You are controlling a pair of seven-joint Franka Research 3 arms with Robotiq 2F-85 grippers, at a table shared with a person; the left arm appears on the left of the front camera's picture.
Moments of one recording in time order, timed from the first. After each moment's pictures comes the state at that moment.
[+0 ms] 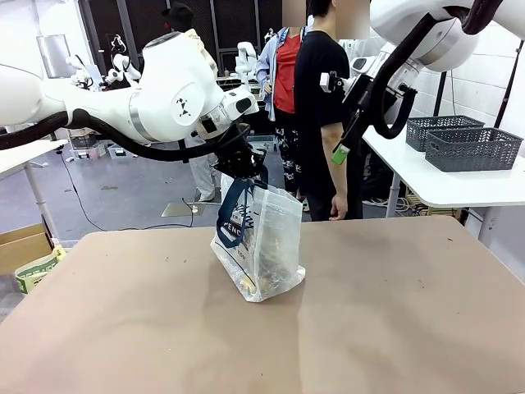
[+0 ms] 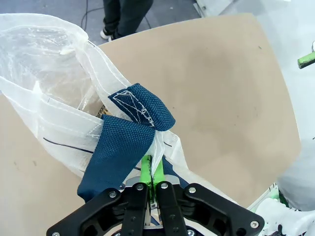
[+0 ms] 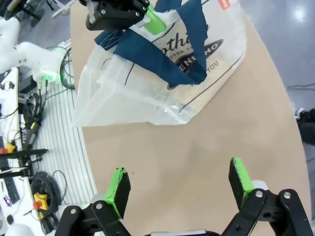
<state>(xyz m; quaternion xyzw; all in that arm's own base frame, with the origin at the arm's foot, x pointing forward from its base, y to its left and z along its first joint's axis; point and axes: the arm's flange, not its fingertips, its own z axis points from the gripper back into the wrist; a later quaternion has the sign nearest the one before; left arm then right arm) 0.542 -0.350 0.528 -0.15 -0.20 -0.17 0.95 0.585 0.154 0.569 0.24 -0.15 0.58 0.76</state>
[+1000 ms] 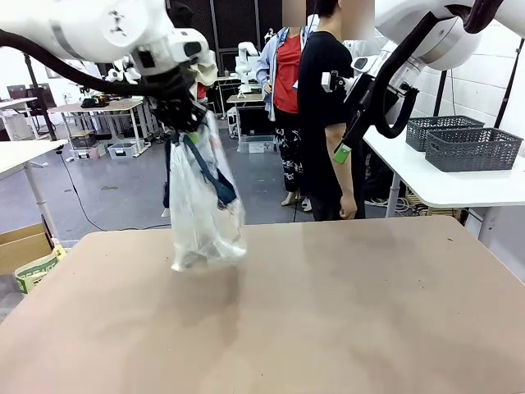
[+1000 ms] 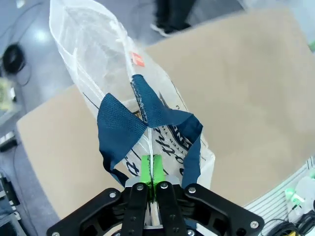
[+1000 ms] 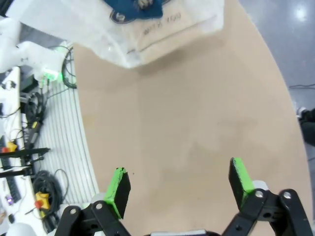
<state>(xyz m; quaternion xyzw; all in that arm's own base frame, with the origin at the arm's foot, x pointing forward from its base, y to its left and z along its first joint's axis) 0.520 -0.249 0.654 -0.01 -0.22 -0.18 0.96 0.585 0.152 0.569 0.24 -0.15 0.58 0.76</state>
